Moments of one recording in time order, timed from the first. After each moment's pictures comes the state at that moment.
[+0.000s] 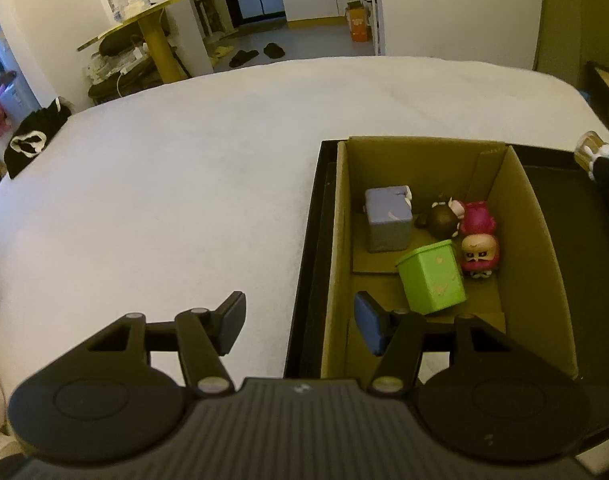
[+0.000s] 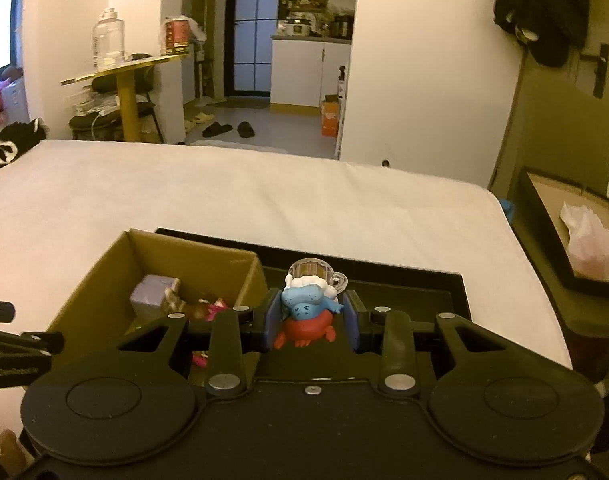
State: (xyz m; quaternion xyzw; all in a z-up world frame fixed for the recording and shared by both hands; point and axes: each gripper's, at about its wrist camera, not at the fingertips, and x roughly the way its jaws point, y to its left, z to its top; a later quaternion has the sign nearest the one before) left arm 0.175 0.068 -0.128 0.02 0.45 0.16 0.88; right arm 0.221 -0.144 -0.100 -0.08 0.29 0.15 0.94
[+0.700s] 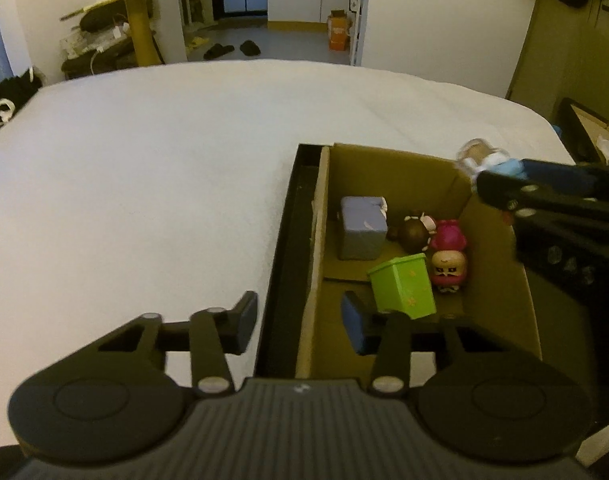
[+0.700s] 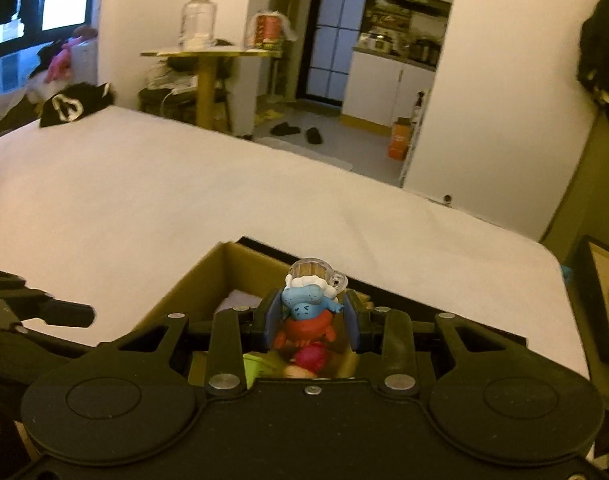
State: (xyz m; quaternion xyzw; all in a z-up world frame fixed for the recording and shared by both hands) left arm 0.173 0.089 -0.130 -0.06 0.44 0.11 0.89; right arm 0.213 -0.073 -0.090 -0.14 0.28 0.25 0.92
